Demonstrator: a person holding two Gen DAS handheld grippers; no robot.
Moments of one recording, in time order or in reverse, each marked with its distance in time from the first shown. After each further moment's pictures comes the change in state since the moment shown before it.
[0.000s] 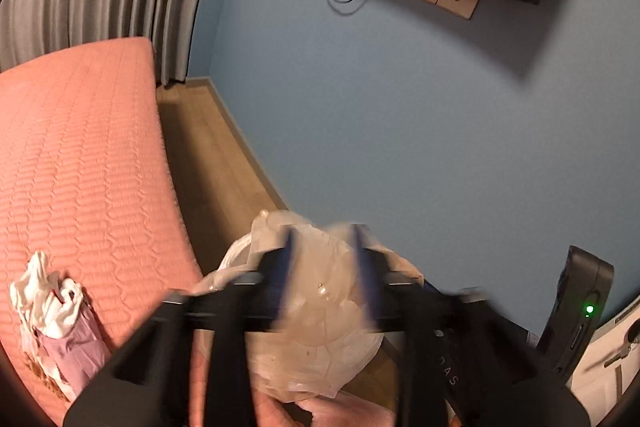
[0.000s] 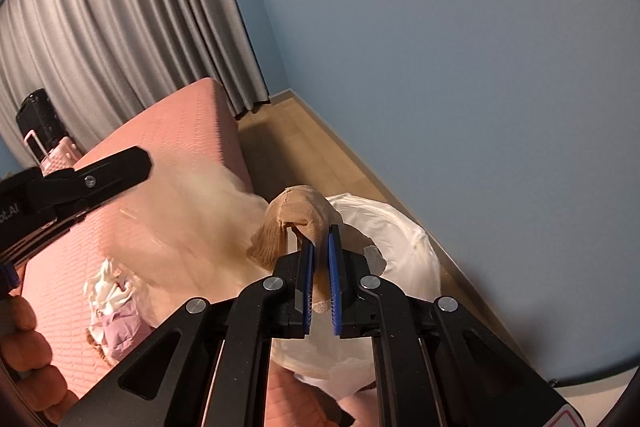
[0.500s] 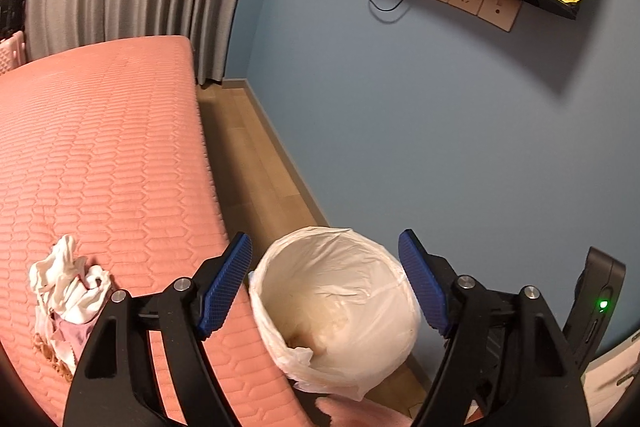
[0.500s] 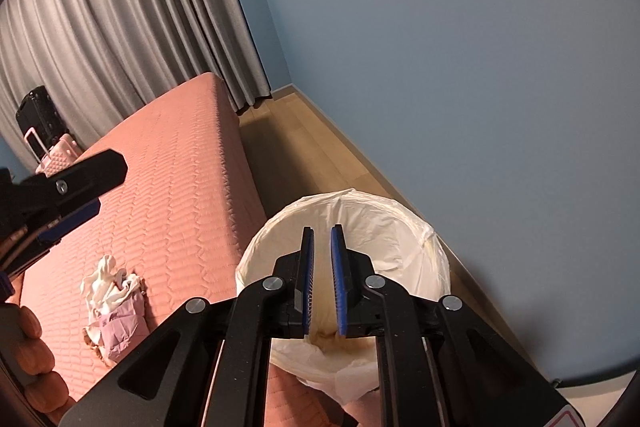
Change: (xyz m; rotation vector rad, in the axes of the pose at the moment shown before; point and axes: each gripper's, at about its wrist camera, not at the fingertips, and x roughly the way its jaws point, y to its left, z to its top) left arm -0.003 0.013 -0.004 -0.045 -0.024 0.123; right arm 0.013 0.004 0.001 -0.004 0.011 0.015
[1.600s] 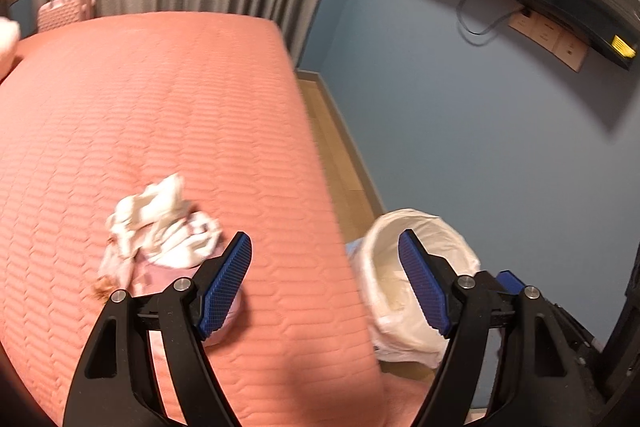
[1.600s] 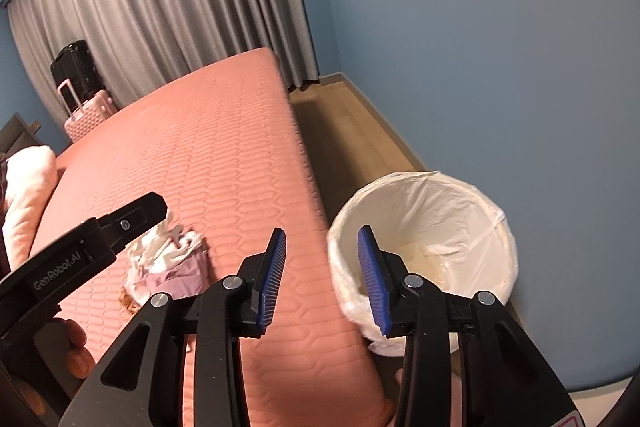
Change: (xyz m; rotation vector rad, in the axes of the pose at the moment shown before) left arm -0.057 0.109 -0.044 -0.176 -0.008 0.170; right arm -0.026 0.102 -0.036 -0.151 0.037 0.094
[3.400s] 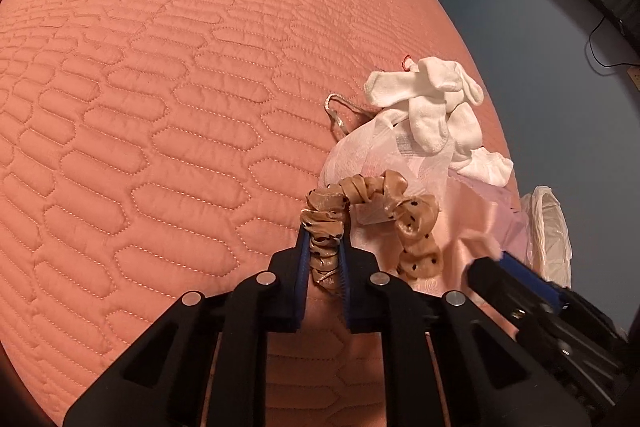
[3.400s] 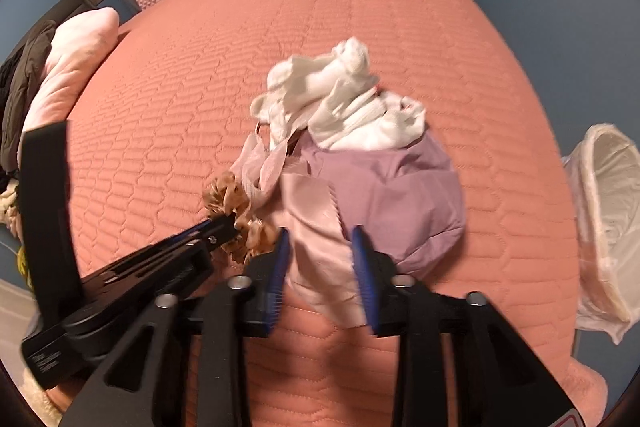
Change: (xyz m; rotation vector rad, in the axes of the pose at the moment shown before) left arm 0.046 0.222 -0.083 -0.295 0.211 0.110; right arm 0.130 0.212 -0.096 -0.275 0.365 0.214
